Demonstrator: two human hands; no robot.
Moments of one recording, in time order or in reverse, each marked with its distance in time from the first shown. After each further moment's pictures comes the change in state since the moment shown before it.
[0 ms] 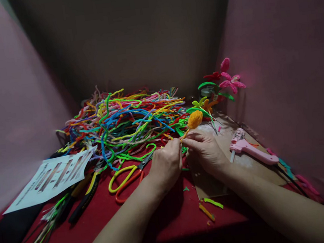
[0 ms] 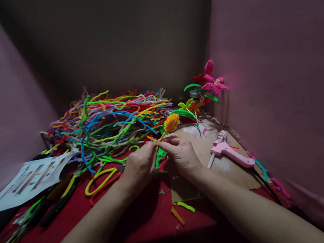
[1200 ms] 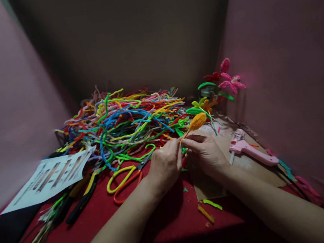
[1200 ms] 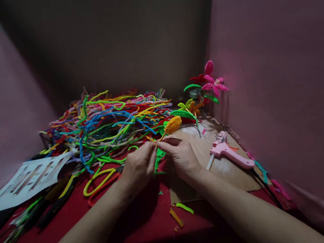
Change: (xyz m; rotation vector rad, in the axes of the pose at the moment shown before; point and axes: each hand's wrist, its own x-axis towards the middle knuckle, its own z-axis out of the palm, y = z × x) left_hand -0.001 0.001 0.003 0.067 0.053 0.069; right_hand -0.006 -0.005 0.006 0.187 -0.044 0.157
